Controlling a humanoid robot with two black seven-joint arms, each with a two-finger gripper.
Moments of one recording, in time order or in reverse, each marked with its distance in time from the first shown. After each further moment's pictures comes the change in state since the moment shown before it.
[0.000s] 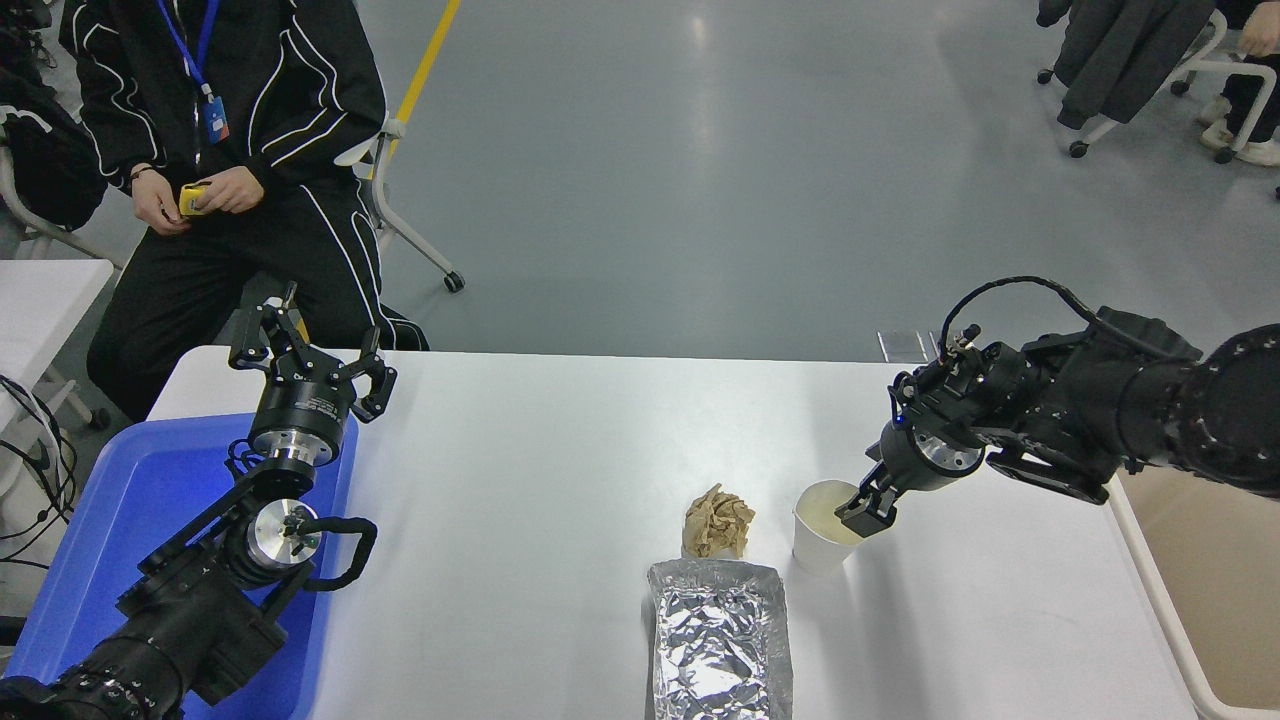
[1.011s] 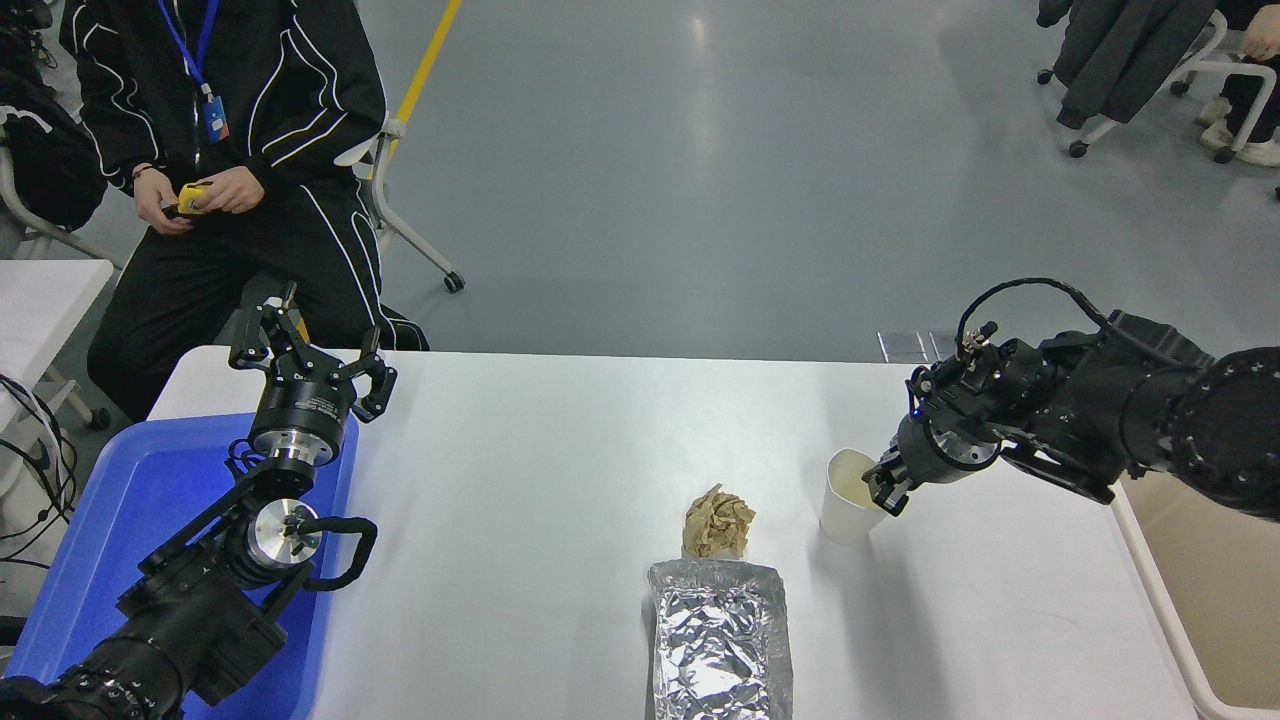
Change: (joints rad) left arm 0.000 0.000 0.000 0.000 0.000 0.000 0.000; right arm 0.006 -0.006 0.010 -0.078 0.060 0.006 0.072
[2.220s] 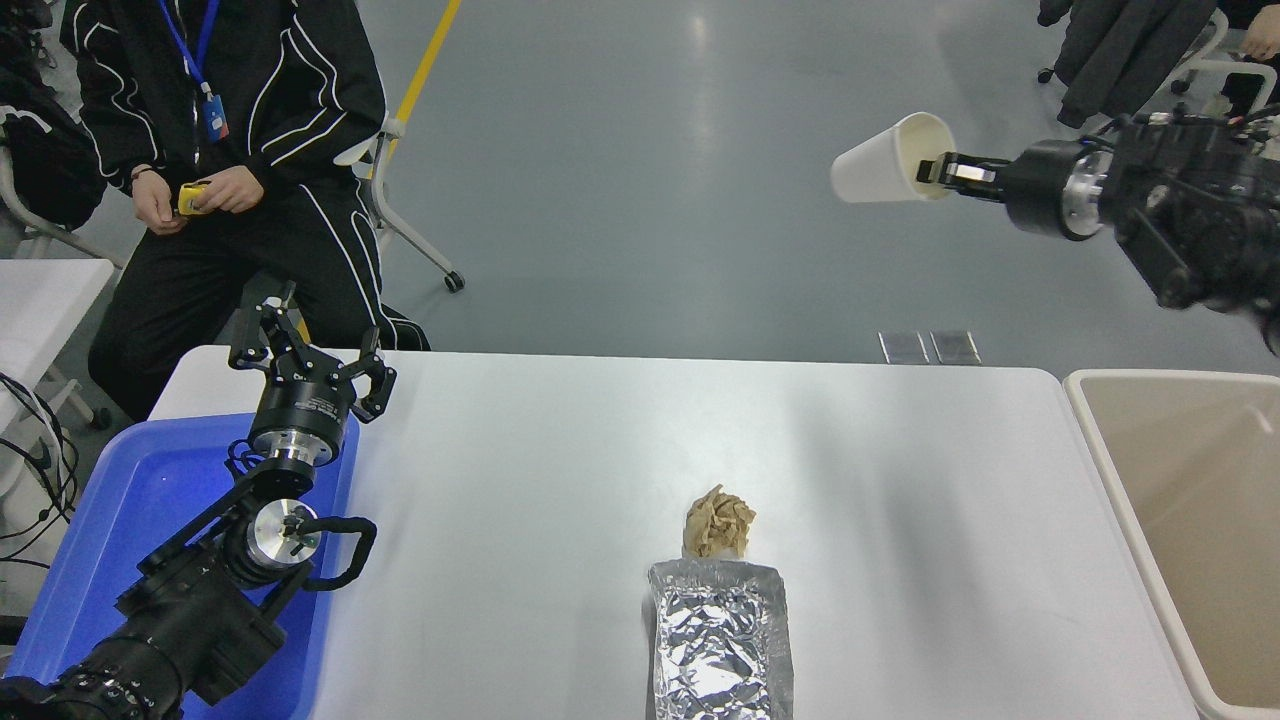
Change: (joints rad) left arm -0.001 0.000 0.000 0.000 0.000 0.000 0.000; right arm -0.107 -0.210 0.299 -0.624 0.911 0.238 0.007
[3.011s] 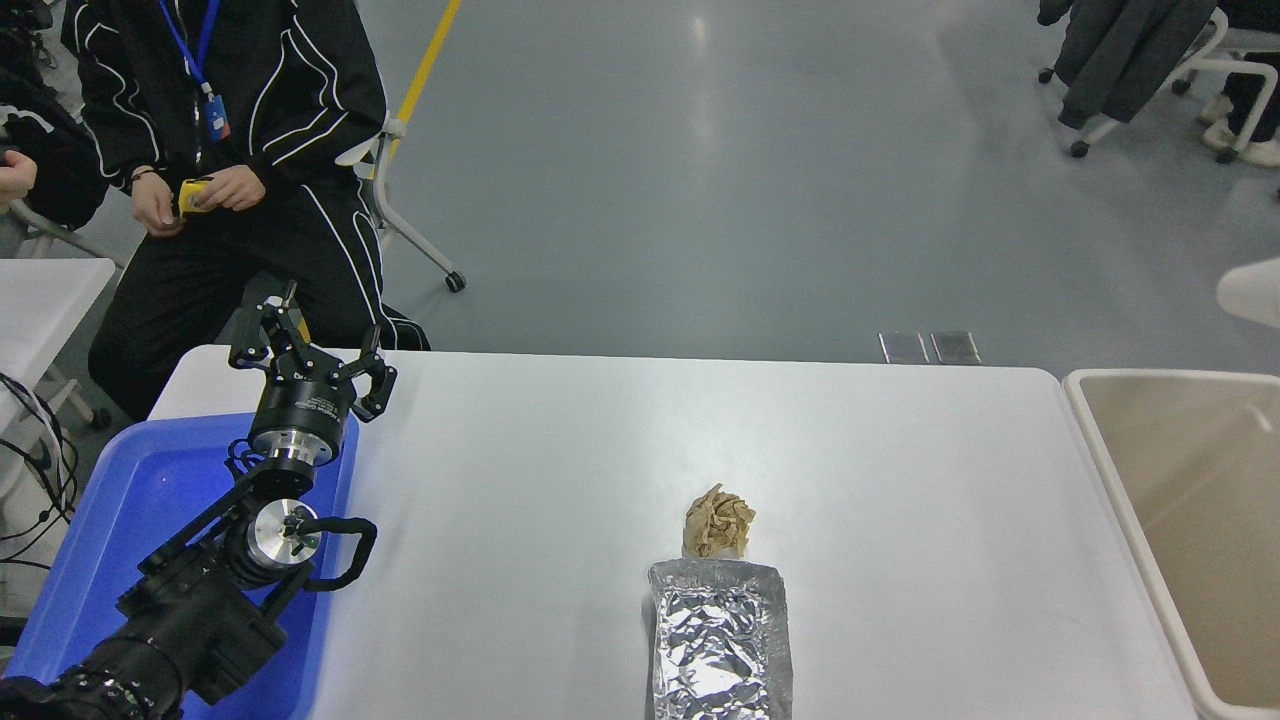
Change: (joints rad) left arm 0.000 0.000 0.000 0.000 -0.001 0.000 0.000; right arm -0.404 -0.182 0.469 -0.163 0.040 -0.099 -0.308
